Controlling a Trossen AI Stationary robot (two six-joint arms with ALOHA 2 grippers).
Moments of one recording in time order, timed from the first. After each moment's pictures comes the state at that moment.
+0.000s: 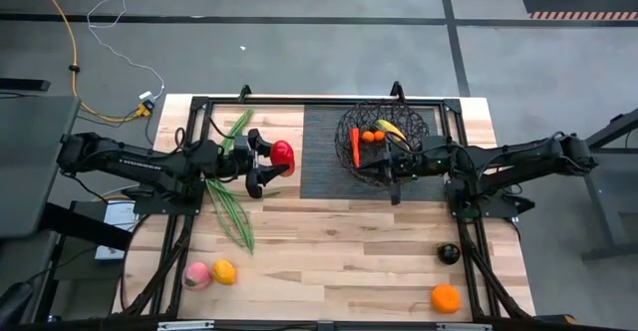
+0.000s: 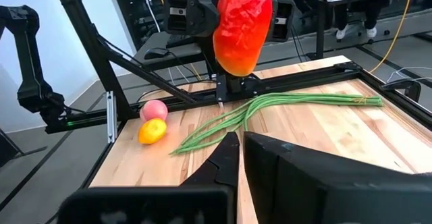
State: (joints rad) left arm 0.10 0.96 0.45 0.60 -0.17 -0.28; right arm 0.01 1.01 0.65 0.22 -0.03 0.18
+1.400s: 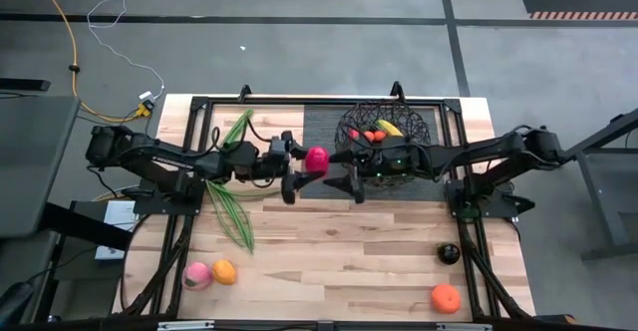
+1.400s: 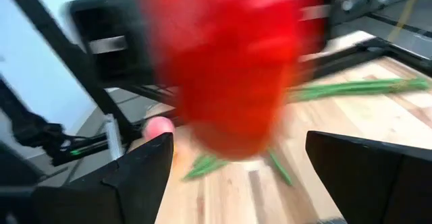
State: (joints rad) left arm 0.10 1.35 0.74 0.68 -0.16 -0.22; right arm 0.02 1.38 0.89 0.34 -0.05 0.34
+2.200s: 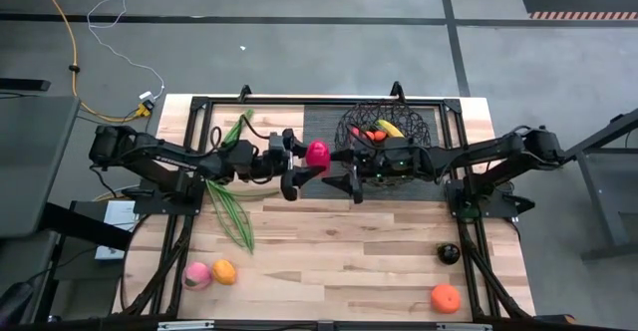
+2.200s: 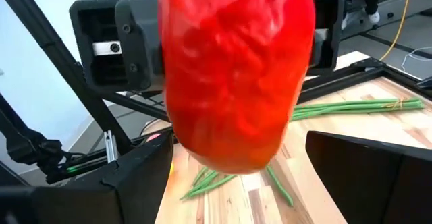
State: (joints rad) left arm 0.09 1.39 0.74 0.83 -0.15 -0.28; right arm 0.03 1.38 0.88 0.40 0.00 0.33
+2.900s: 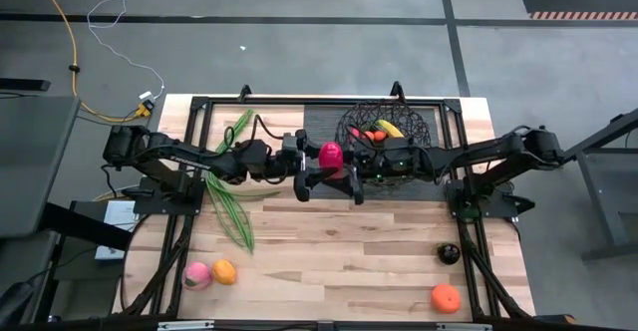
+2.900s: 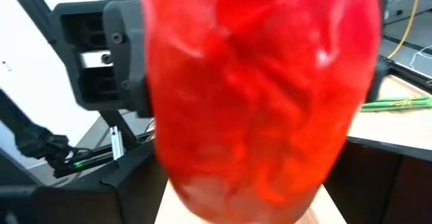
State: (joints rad) left arm 0.09 1.50 0.84 0.83 -0.11 -0.28; right arm 0.03 1.38 0.88 0.39 -0.03 0.33
